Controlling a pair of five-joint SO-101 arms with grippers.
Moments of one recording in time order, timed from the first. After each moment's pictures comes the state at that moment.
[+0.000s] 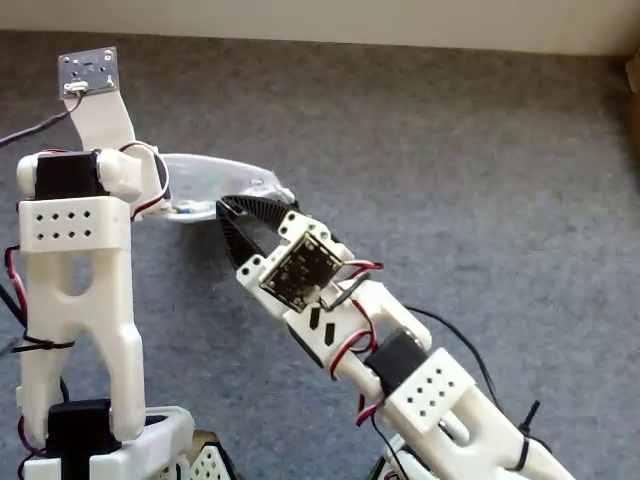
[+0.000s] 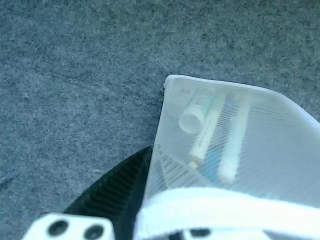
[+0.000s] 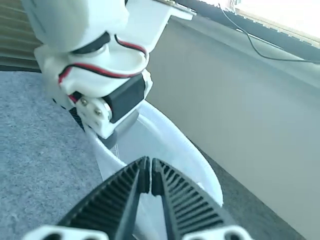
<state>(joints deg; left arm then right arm) -13.4 -9.5 3.1 85.7 14.7 -46.5 -55.0 58.9 5.0 21.4</state>
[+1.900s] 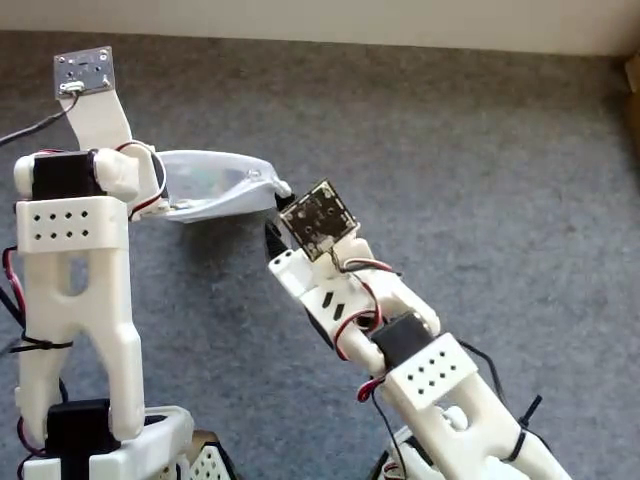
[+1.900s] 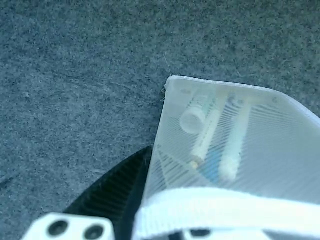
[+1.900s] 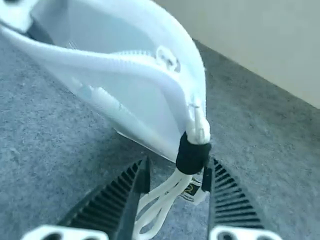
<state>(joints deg) -13.9 -9.5 3.1 85.2 14.8 -38.9 -49.6 57.7 22.0 11.1</state>
